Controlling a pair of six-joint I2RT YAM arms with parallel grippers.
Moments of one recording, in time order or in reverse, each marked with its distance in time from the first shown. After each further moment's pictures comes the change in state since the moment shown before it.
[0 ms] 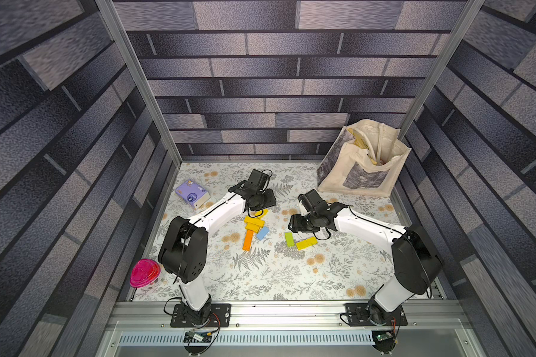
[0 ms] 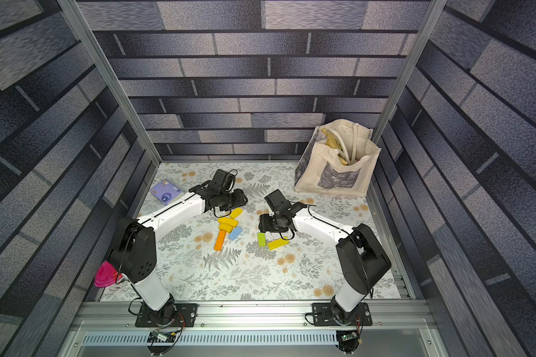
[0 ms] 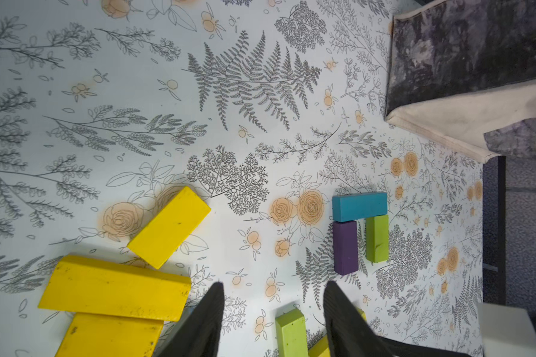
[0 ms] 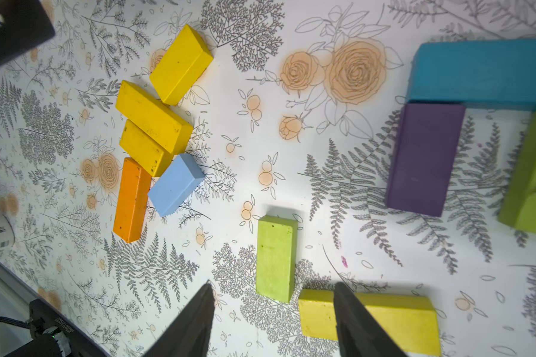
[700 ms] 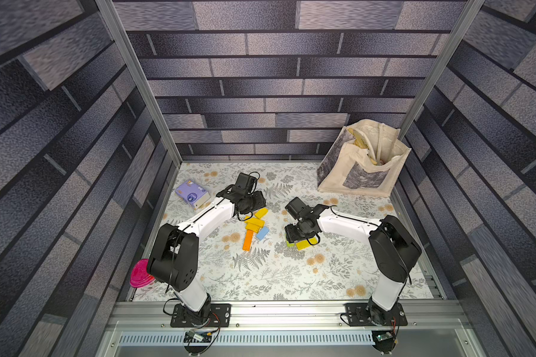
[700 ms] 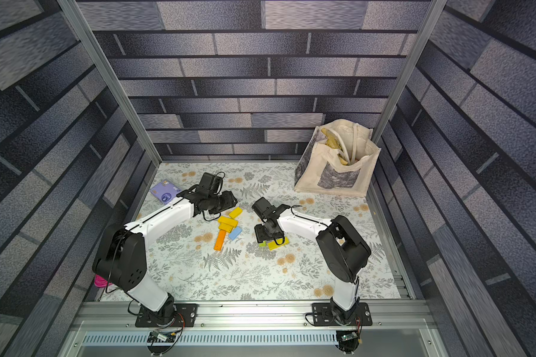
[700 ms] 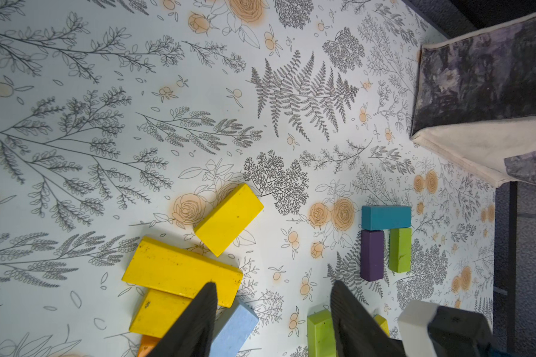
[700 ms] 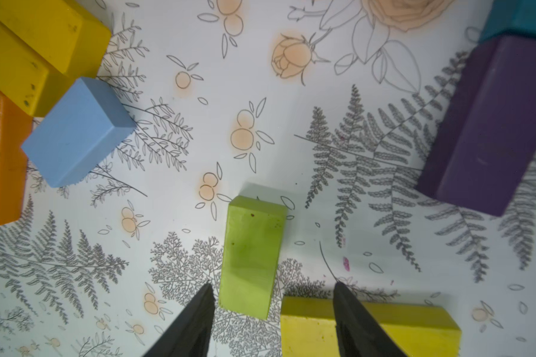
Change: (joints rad) left arm 0.083 -0.077 -0.105 0.040 0.007 -0.002; right arm 0.077 0.151 0.061 -0.117 0.108 -0.097
